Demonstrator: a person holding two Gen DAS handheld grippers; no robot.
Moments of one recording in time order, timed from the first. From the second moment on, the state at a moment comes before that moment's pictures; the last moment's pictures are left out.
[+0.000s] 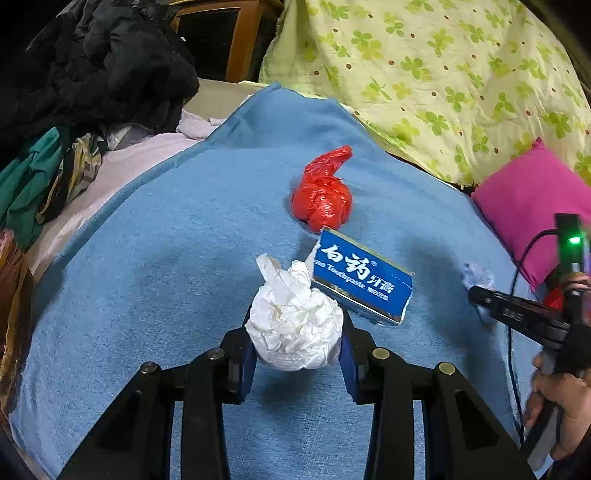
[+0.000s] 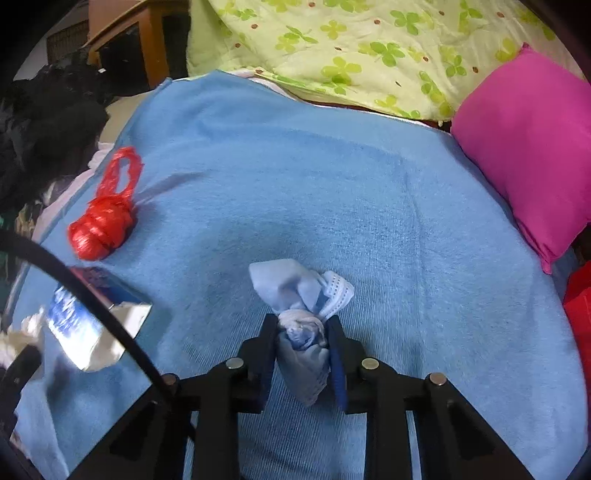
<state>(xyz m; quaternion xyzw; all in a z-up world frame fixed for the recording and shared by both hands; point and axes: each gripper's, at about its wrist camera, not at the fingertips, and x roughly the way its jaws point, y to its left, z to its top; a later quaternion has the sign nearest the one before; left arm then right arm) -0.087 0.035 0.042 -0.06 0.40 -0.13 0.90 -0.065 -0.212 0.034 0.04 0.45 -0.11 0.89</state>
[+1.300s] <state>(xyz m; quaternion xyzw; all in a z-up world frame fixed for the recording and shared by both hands) -0.236 -0.103 0.114 0.09 0.36 -0.29 0.88 -0.393 -0.265 0.111 0.26 0.25 -0.15 0.92</state>
